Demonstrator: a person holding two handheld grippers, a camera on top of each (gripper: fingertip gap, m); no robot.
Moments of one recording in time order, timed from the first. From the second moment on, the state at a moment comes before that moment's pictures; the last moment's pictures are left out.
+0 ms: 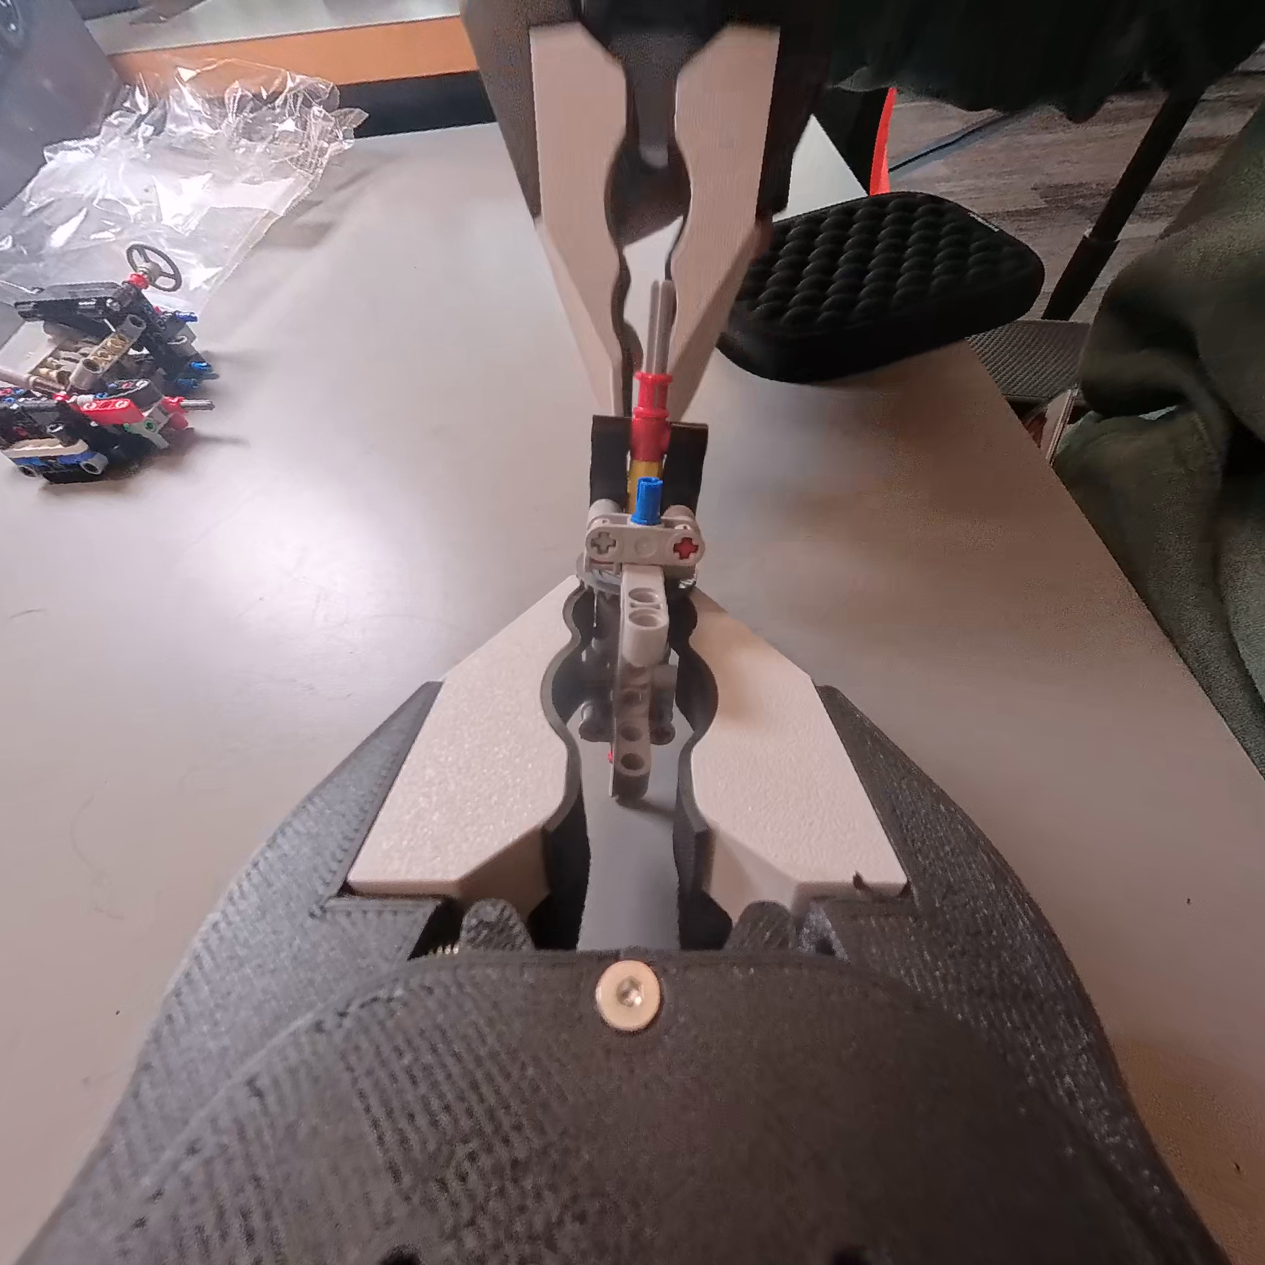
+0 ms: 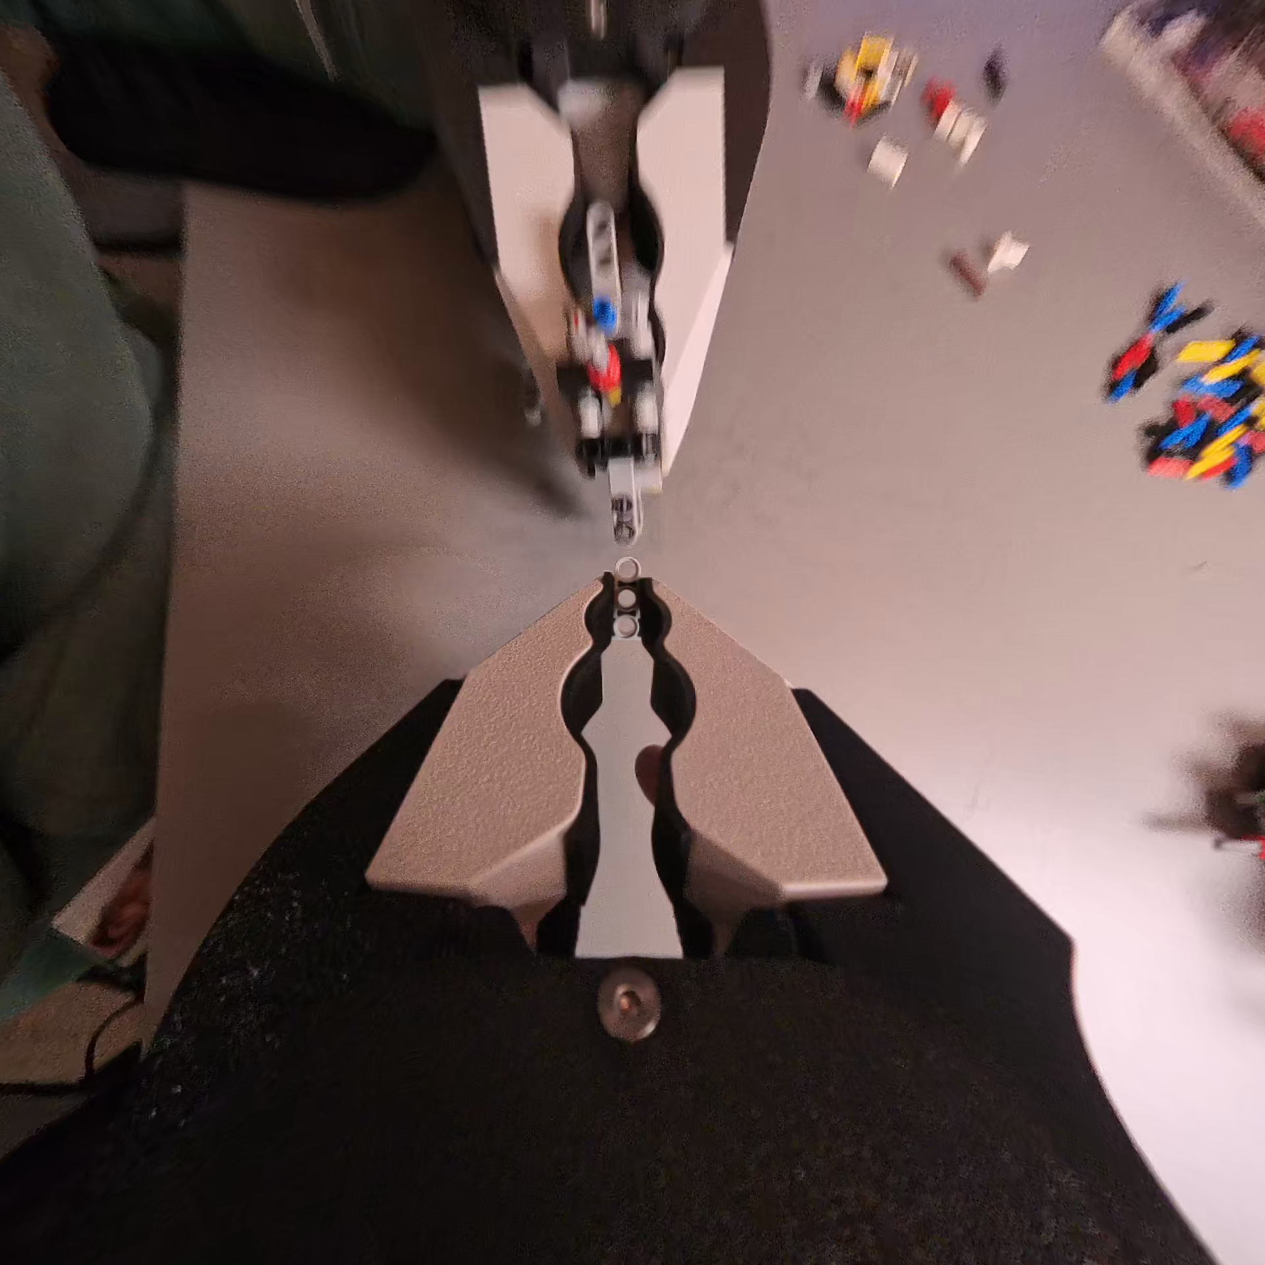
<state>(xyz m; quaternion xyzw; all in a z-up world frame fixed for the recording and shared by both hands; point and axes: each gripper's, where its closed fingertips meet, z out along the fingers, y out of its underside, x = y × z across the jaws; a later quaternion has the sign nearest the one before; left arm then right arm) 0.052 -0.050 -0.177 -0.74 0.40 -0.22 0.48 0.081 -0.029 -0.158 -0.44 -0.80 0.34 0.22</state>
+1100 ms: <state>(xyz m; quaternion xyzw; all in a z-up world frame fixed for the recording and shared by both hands) 0.064 -0.045 -0.186 -0.76 0.37 -0.31 0.43 0.081 -0.032 -0.177 -0.51 -0.72 0.43 0.18</state>
